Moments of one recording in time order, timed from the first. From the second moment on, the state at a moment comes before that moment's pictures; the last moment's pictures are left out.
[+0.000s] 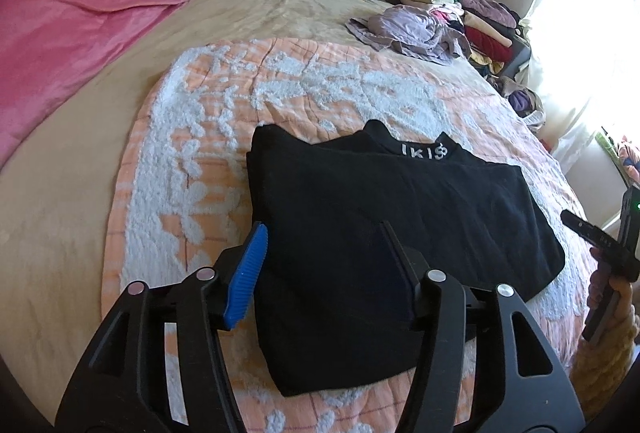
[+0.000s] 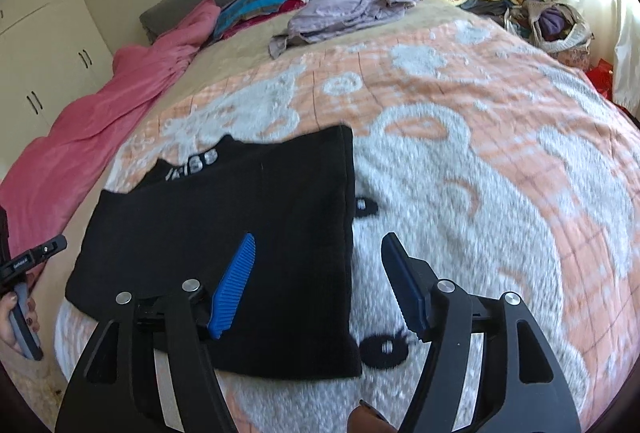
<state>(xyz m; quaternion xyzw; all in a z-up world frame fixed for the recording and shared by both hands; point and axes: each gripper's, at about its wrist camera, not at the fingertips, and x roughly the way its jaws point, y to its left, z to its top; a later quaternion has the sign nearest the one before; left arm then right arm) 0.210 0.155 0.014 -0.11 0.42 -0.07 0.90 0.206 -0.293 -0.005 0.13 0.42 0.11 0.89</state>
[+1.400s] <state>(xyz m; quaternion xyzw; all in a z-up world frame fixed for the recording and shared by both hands) 0.154 0.144 -0.027 -0.13 0.46 -0.05 0.88 0.147 -0.282 -0.021 0.10 0.43 0.07 0.89</state>
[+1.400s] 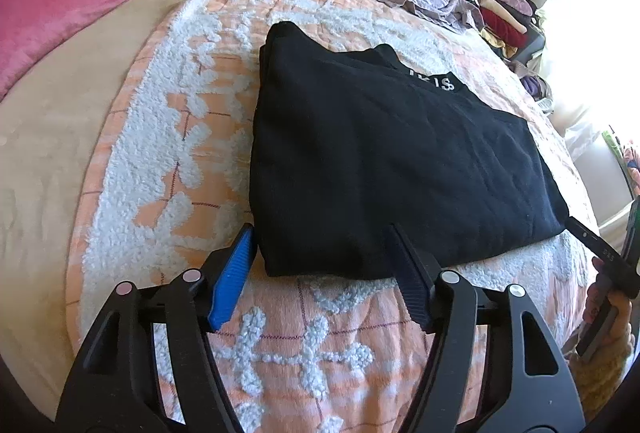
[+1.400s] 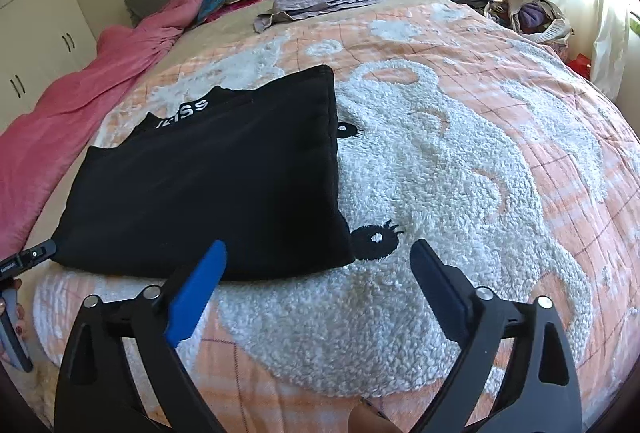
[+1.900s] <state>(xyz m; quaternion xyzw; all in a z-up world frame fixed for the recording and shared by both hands) 0.136 0.140 -0.015 -0.12 0.45 -0.04 0.88 0.127 -0.281 -0.009 0.10 0.42 0.07 0.90</state>
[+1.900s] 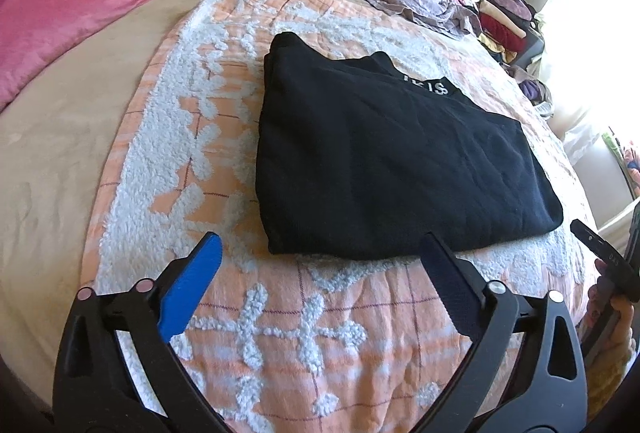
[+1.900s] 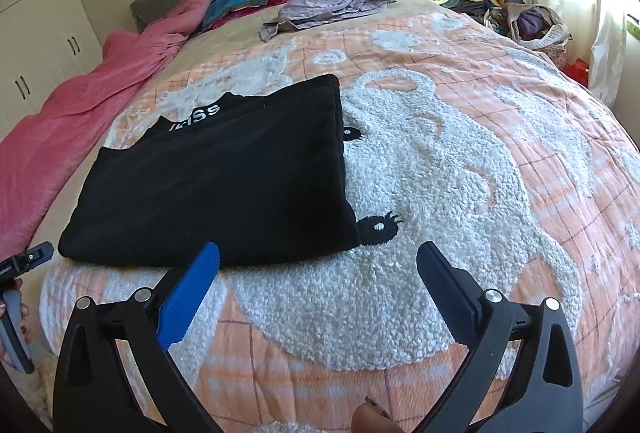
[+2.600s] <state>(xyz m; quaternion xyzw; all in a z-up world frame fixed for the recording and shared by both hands) 0.102 0.104 0.012 -0.10 0.43 -0.06 0.90 0.090 -0.263 0.024 0.09 0.38 0.10 0.92</state>
